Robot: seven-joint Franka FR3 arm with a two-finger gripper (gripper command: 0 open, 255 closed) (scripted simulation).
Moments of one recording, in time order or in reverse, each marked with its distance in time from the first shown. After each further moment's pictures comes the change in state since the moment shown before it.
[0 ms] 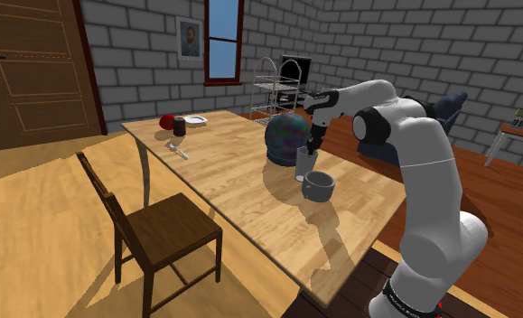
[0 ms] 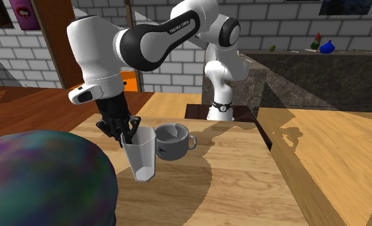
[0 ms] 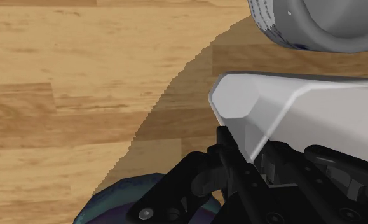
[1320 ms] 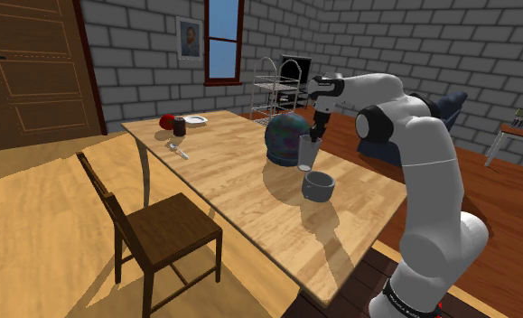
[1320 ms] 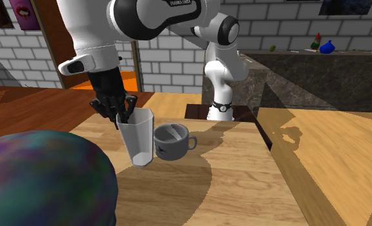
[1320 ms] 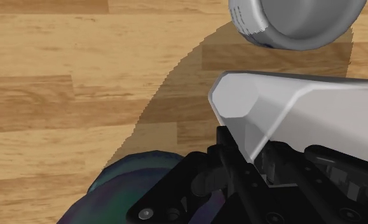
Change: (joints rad) arm -0.017 -0.022 -0.009 0.140 -0.016 -0.157 0.025
